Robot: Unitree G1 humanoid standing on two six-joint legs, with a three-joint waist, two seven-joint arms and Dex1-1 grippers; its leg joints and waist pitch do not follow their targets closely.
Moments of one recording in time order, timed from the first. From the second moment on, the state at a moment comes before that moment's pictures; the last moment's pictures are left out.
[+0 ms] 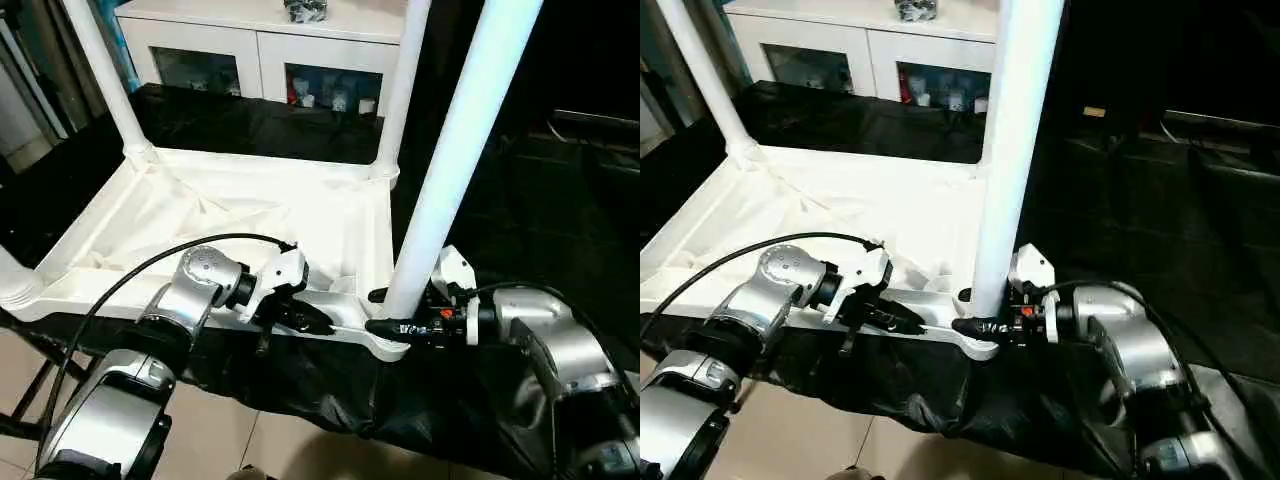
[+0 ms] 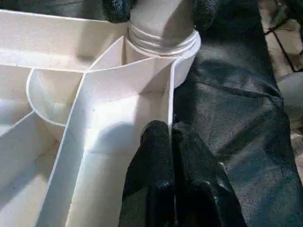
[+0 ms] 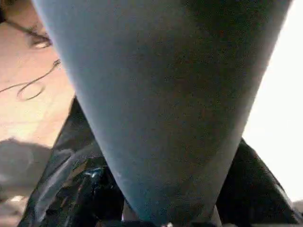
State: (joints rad) left arm -0.70 0.29 -0.28 0.84 0.04 -0.09 -1.43; right arm -0.33 -0.39 0.15 0.28 0.23 0.21 1.20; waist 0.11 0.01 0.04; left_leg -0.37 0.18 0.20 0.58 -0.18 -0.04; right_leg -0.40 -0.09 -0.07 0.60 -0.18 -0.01
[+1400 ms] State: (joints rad) left arm -0.68 0.30 -0.29 0.78 0.04 -0.10 -1.41; right arm -0.35 -0.44 0.17 0.37 0.19 0.18 1.23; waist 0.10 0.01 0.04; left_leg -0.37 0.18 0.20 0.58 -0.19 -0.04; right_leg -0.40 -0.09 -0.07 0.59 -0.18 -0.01
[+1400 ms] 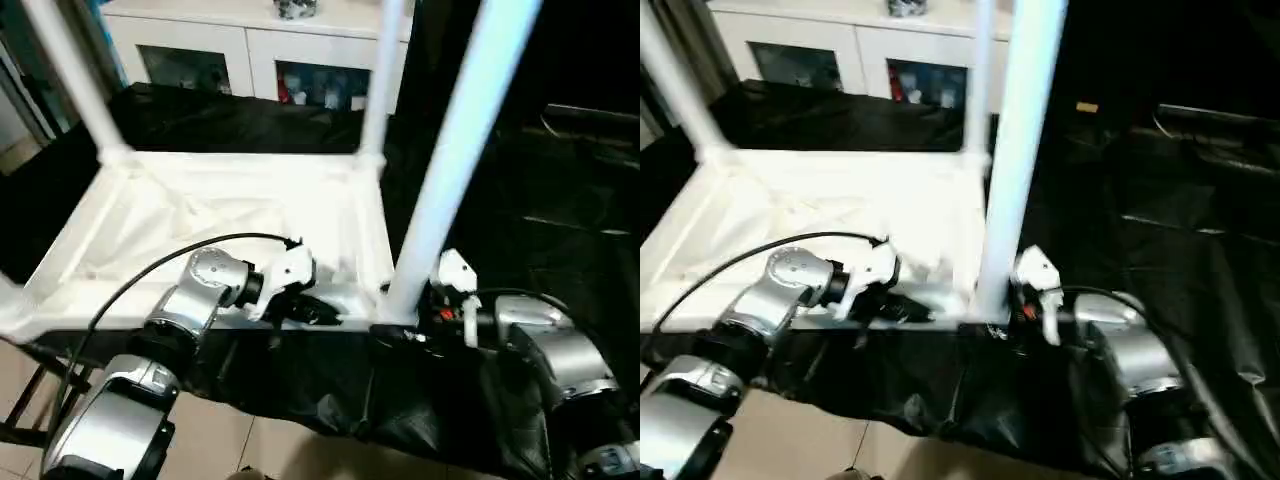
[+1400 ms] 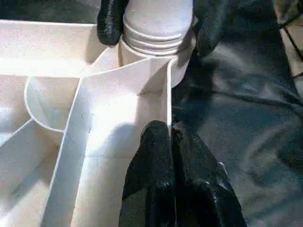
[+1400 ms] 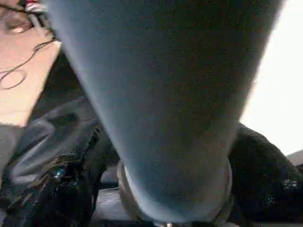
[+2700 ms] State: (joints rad) left arm -0.63 0.11 -0.24 0.75 0.13 0.01 -0.93; right arm -0.32 -0.04 -0.08 0.45 0.13 0.08 0.37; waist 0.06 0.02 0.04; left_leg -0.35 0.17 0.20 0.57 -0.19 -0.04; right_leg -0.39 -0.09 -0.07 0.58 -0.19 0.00
